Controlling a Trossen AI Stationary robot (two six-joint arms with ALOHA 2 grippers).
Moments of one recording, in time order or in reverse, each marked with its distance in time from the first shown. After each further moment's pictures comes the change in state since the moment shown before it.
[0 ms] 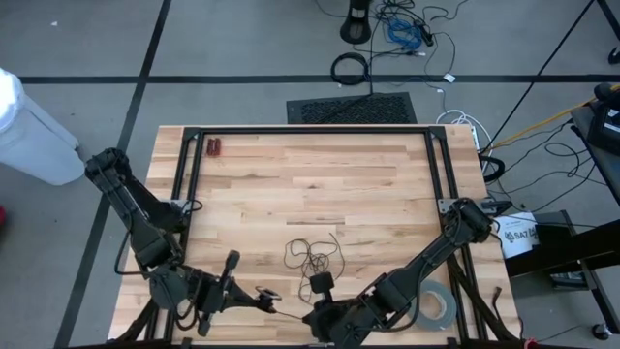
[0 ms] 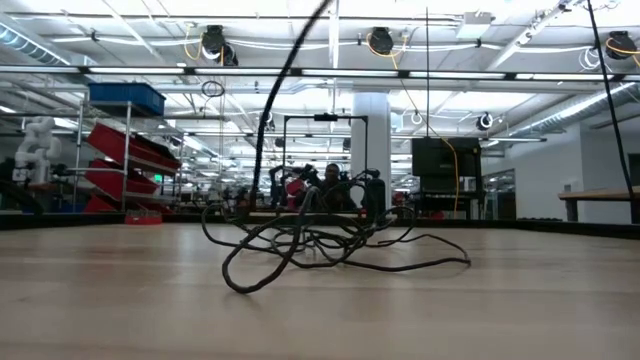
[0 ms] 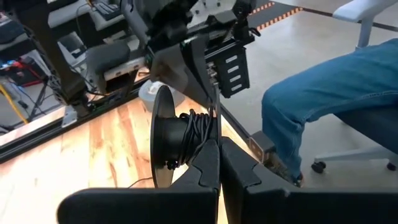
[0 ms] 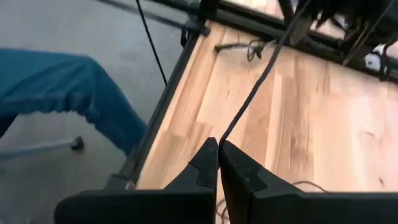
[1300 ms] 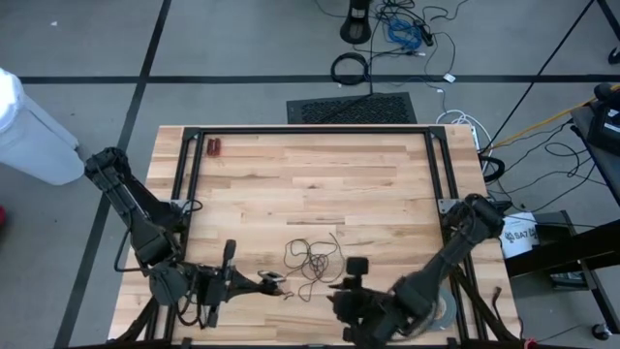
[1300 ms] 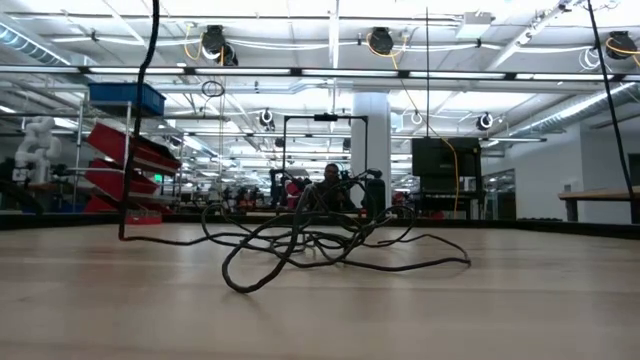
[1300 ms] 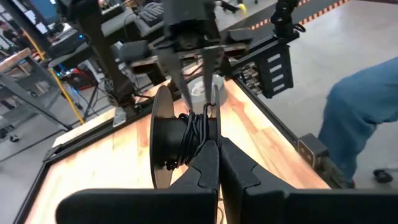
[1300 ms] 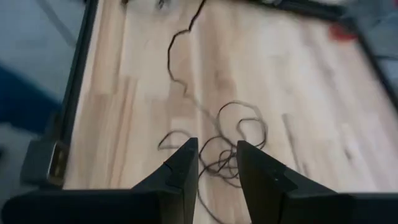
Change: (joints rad) left arm 0.015 -0.012 0.000 0.011 -0.151 0.086; right arm 0.085 -0.092 -0.109 -0.299 0.351 0.398
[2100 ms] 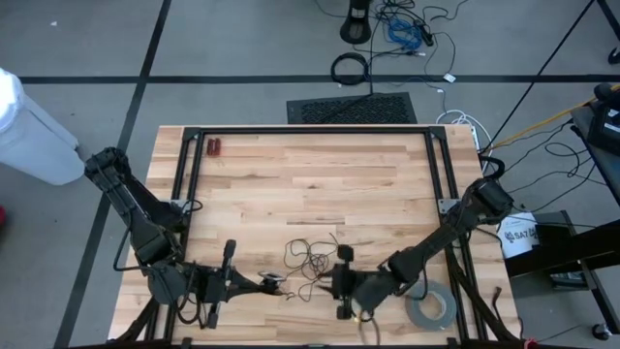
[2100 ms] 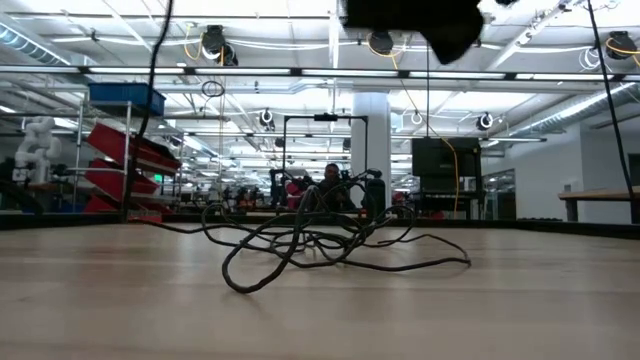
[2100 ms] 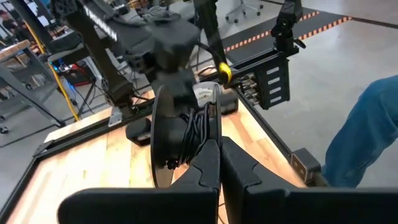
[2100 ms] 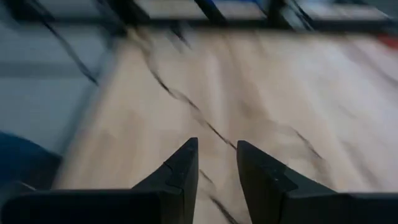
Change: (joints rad) left arm -0.002 0.000 0.000 0.039 -0.001 -0.061; right arm -0.141 -0.154 -0.728 1.124 -0.162 -0.246
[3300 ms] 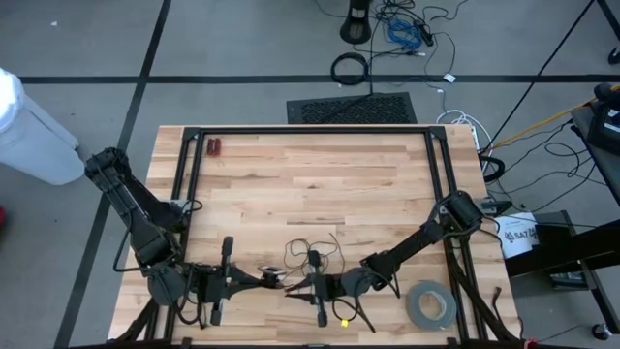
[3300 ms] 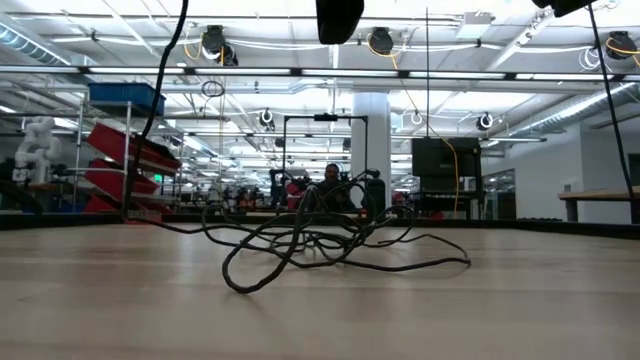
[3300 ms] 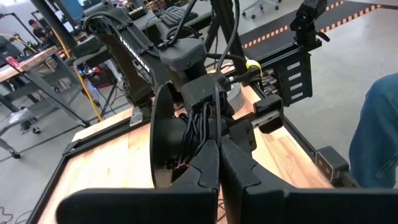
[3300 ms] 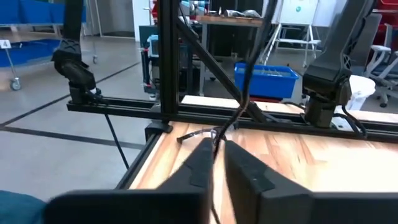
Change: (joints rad) left arm -0.003 0.005 0.000 0.003 -0.083 0.051; right arm -0.092 0.251 0.084 0.629 -0.190 -0.309
